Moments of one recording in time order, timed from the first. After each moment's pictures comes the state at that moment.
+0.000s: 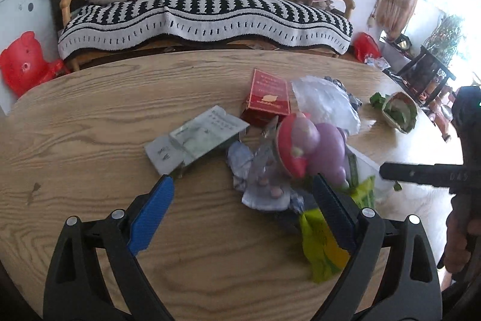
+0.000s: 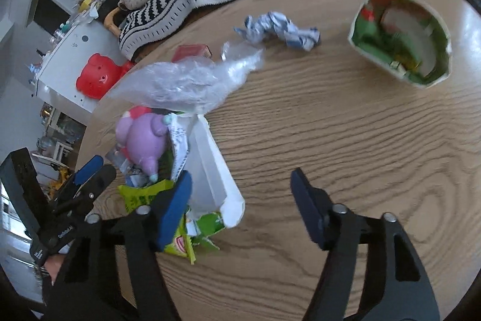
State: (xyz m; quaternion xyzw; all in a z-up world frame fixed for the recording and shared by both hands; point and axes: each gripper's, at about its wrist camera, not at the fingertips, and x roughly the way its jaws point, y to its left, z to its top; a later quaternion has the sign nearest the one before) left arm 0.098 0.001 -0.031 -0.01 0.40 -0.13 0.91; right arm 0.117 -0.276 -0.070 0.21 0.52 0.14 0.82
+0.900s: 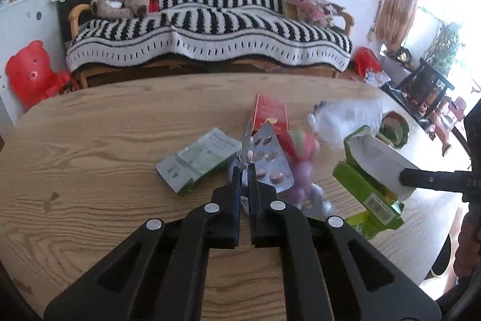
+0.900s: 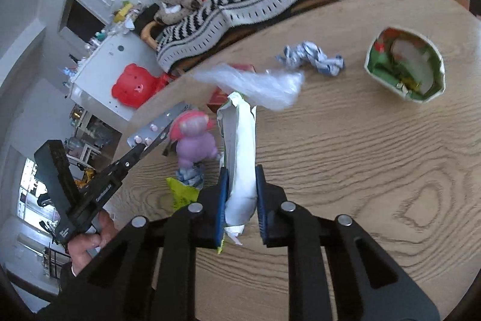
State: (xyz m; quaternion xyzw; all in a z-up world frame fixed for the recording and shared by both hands) left arm 0.077 0.011 0.002 -0.02 0.36 -0.12 0.93; right arm 0.076 -0.285 -0.019 0.23 0.45 0.21 0.84
